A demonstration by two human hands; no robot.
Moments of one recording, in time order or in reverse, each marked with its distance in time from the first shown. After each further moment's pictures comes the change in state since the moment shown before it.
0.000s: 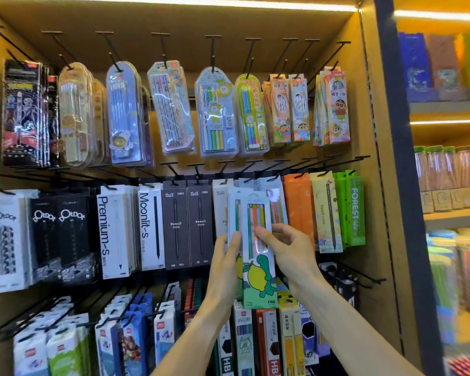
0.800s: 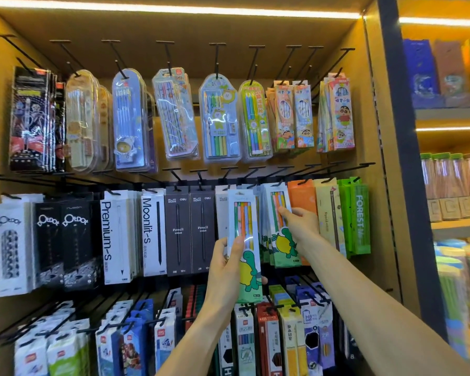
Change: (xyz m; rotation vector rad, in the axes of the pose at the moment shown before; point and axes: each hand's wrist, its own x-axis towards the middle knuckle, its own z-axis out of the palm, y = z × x) left_hand 0.003 0.008 0.000 -0.005 0.029 -0.018; right_hand 0.105 -0.006 -0.014 -0.076 0.191 0.145
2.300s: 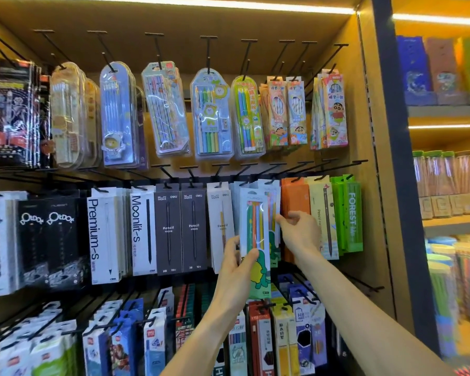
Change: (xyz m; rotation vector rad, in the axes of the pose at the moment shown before) left_hand 0.005 -0.017 0.023 0.127 -0.083 0.011; right_hand -0.028 0.006 -0.016 -0.360 0.151 -0.170
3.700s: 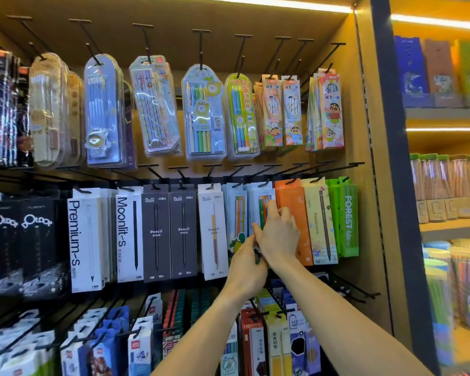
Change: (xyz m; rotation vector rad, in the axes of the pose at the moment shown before) left_hand 0.052 -0.010 0.027 0.466 -0.103 0.036; right_hand 0.018 0.015 0.046 -0.523 0.128 -0.423
